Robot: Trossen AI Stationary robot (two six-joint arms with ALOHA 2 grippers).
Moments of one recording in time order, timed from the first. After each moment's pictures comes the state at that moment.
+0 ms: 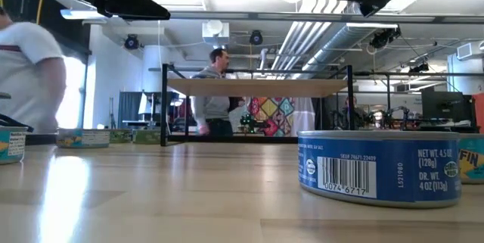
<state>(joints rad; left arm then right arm) -0.24 0.88 0.47 0.12 -0.44 0.18 0.44 1.16 0.69 0.00 0.29 0.12</state>
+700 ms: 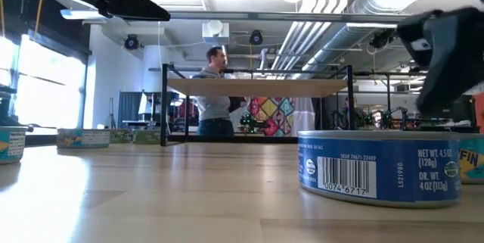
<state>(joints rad) -0.24 0.88 0.47 0.12 -0.48 0.19 0.78 1.69 0.79 -0.01 0.53 0.27</state>
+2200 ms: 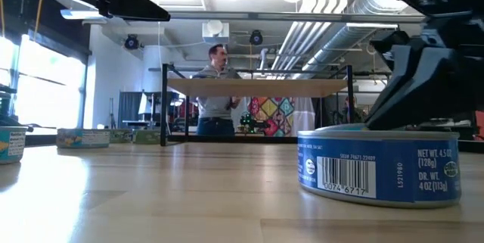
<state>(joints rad) -0.24 0.88 0.47 0.12 -0.49 0.18 0.70 1.73 0.79 0.00 0.68 0.23</state>
